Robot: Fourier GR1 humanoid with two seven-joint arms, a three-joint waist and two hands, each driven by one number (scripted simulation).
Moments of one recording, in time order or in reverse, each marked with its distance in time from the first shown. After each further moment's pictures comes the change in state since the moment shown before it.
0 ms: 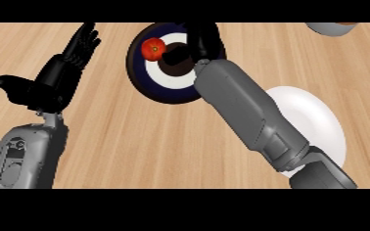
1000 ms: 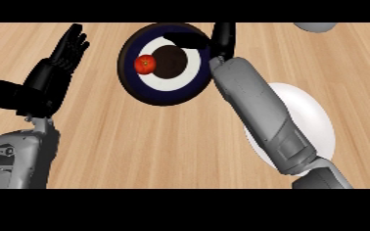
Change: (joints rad) left arm 0.039 0.012 0.034 -0.032 0.002 0.012 0.018; right arm 0.085 -0.002 -0.227 -0.057 -0.484 -0.154 -0.550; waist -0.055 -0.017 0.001
